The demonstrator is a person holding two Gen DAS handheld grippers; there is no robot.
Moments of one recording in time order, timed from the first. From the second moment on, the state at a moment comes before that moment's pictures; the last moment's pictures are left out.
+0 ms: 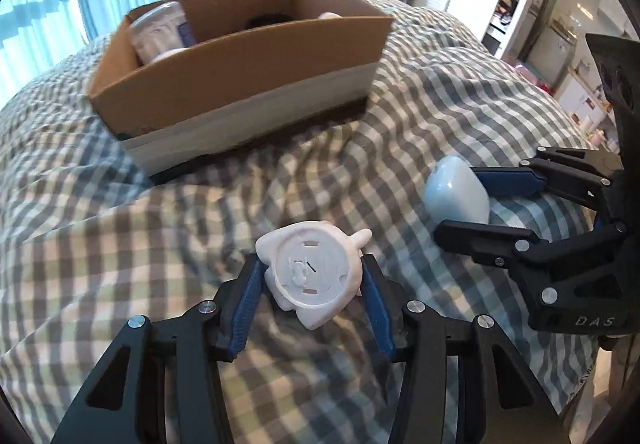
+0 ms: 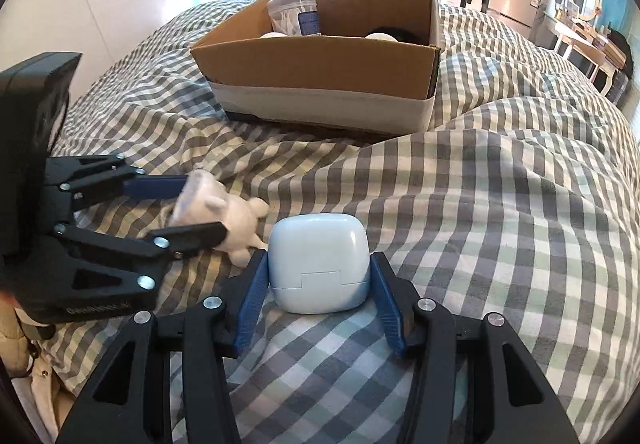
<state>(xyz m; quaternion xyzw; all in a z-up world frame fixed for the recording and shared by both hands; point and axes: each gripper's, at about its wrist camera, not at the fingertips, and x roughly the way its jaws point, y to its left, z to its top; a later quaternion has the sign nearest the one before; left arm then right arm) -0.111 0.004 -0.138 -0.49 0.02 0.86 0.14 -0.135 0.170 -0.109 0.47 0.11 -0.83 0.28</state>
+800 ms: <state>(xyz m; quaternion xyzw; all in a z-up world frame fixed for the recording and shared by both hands) -0.070 -0.013 -0.084 -0.43 0.03 0.90 0.10 -0.107 0.167 -0.074 0.43 0.12 -0.85 0.27</state>
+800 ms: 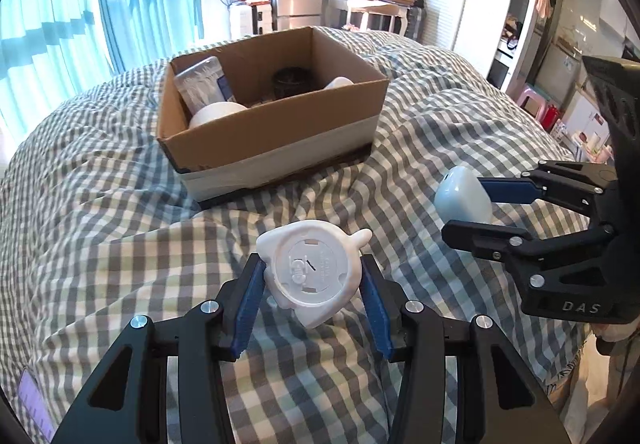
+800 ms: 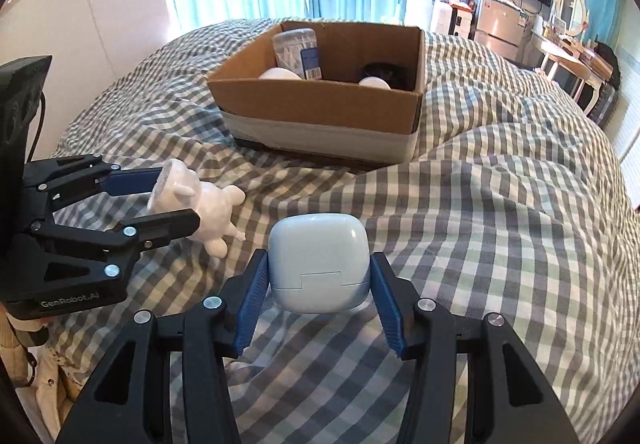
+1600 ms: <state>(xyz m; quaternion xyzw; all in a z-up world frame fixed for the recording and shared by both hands) -0.106 -0.046 -0.016 -0.37 0.02 0.93 0.04 -0.123 0.125 -0.003 0.34 0.18 -0.87 0.29</state>
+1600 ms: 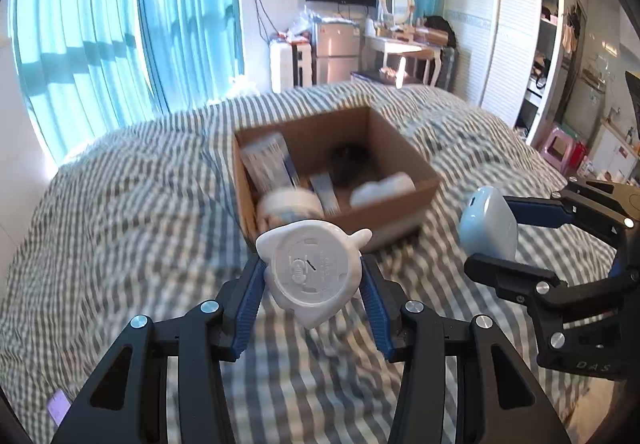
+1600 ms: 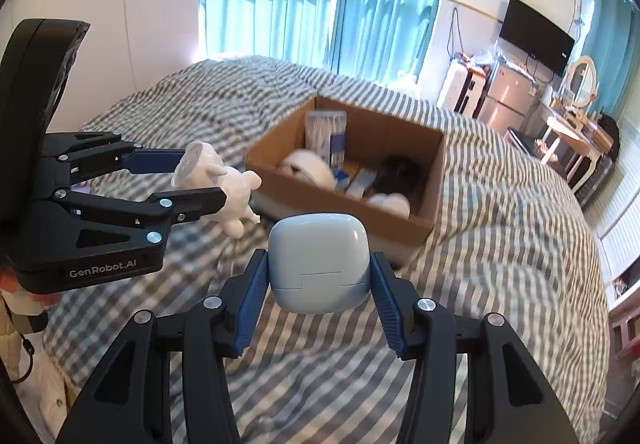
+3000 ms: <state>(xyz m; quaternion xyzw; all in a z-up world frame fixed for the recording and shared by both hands) -0.287 -0.028 -0.082 -0.40 0.04 0.91 0.11 -0.325 0.109 -0.031 0.37 0.11 -0.88 0.27</state>
